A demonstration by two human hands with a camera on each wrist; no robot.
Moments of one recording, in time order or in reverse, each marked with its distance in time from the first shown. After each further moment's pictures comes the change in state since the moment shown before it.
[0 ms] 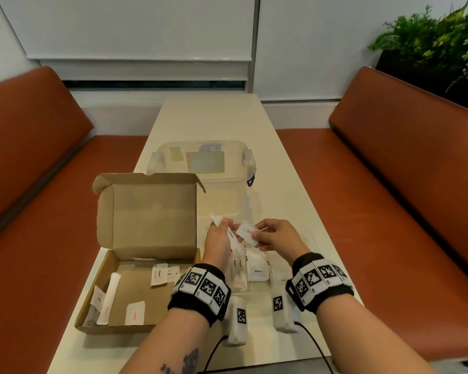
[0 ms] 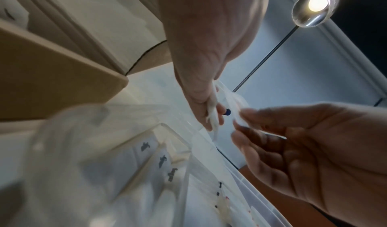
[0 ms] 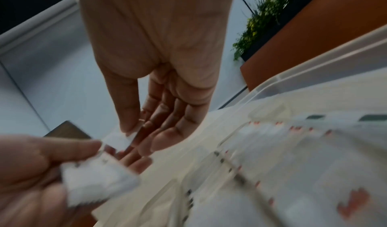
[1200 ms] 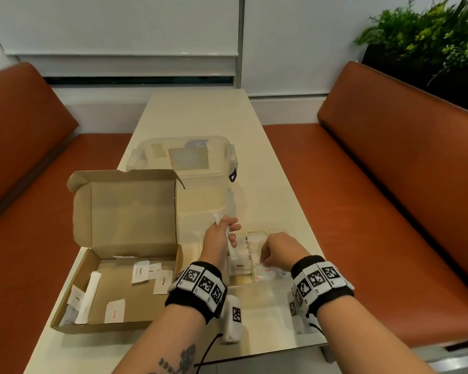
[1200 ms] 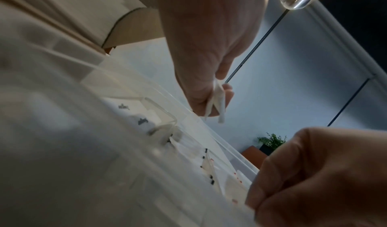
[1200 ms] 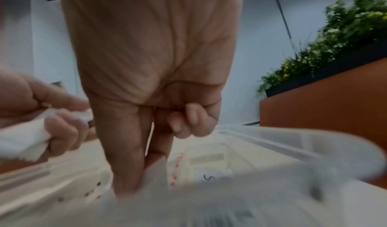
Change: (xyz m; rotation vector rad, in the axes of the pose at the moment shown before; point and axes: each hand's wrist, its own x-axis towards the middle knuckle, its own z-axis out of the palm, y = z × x) left_hand -0.002 -0.024 0.028 0.001 -0.097 -0.052; right_hand -0.017 0.023 -0.041 -0.985 -0.195 -0.007
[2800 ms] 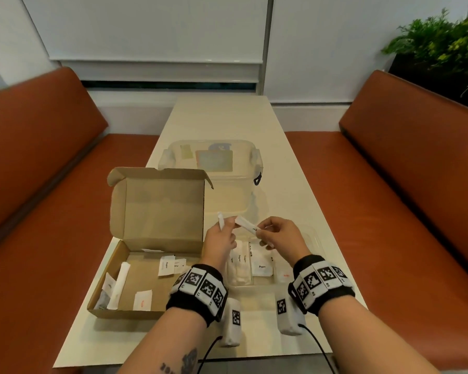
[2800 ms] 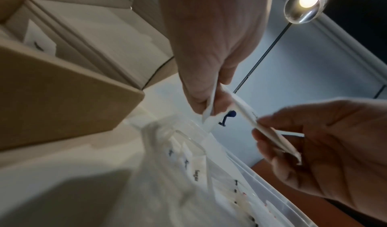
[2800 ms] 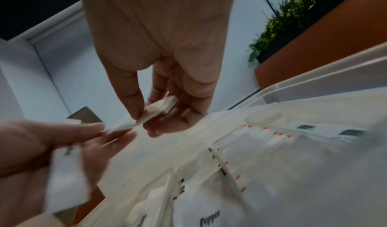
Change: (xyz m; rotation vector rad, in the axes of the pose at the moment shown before) left_hand -0.010 0.014 -0.046 0.141 0.039 0.181; right_hand 0.015 -0.046 0.007 0.895 0.305 -0.043
